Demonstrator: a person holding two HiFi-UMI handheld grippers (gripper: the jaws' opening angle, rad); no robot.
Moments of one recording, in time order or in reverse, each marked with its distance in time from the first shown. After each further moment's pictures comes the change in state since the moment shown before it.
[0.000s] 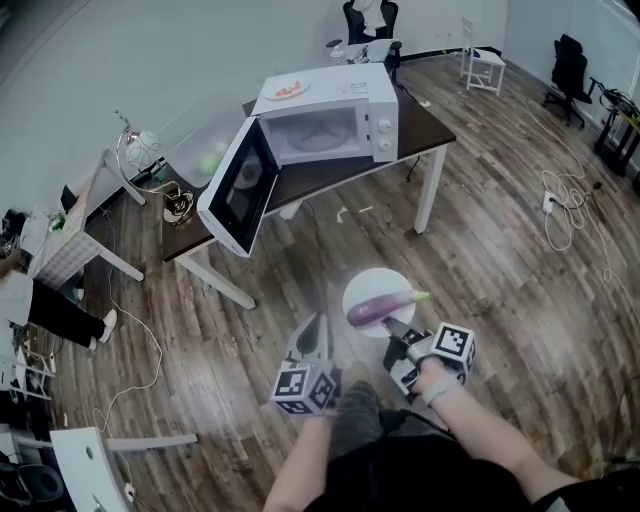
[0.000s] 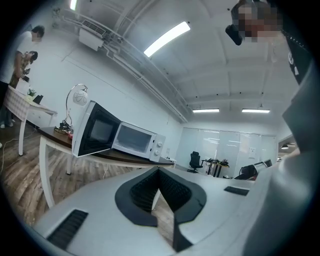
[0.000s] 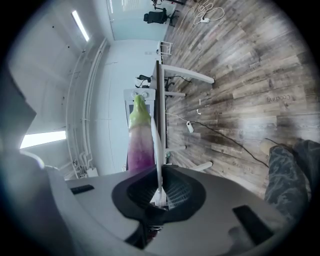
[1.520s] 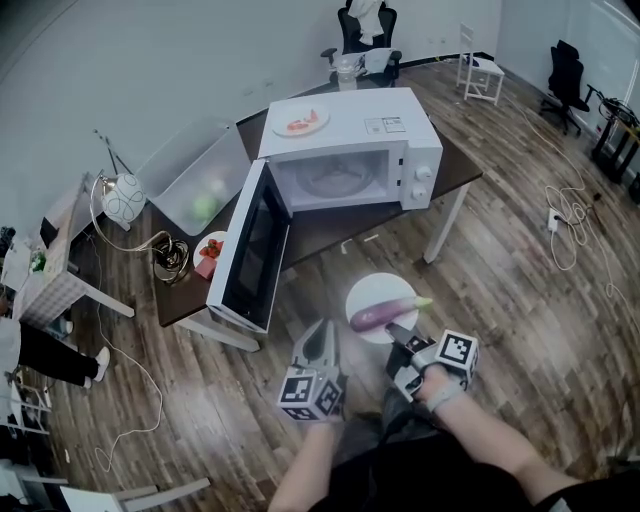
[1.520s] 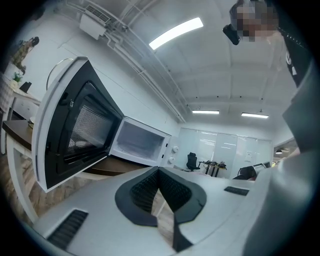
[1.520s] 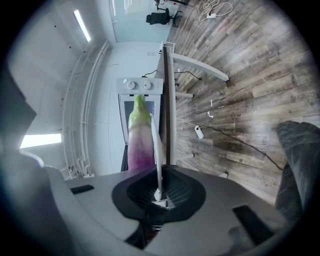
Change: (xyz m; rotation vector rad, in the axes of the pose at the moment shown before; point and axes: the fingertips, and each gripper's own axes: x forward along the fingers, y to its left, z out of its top) left arm 0.165 0.124 0.051 -0.025 0.019 -0.085; right arm 0.187 0.055 0.072 -0.014 -0.061 0.022
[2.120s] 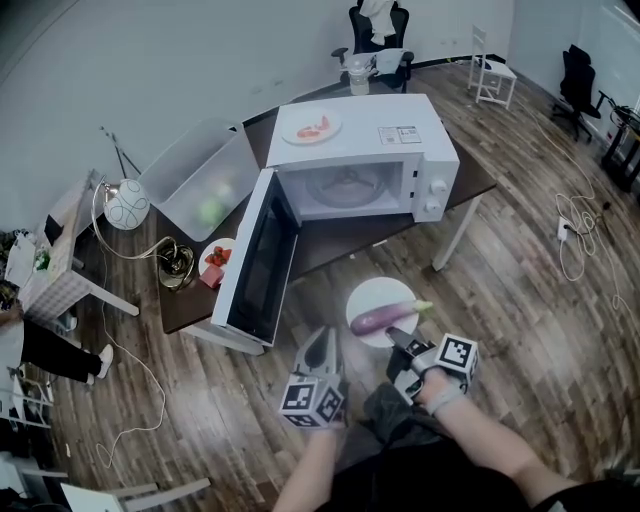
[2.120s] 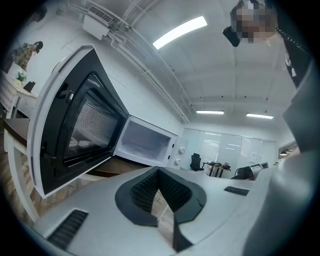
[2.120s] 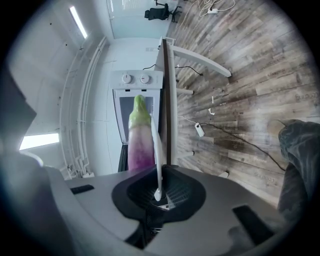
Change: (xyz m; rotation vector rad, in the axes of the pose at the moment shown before) left arm 0.019 0.022 0.004 -0.020 -0.003 0.041; right arm 0.037 0.005 0.014 0.008 0.038 -0.014
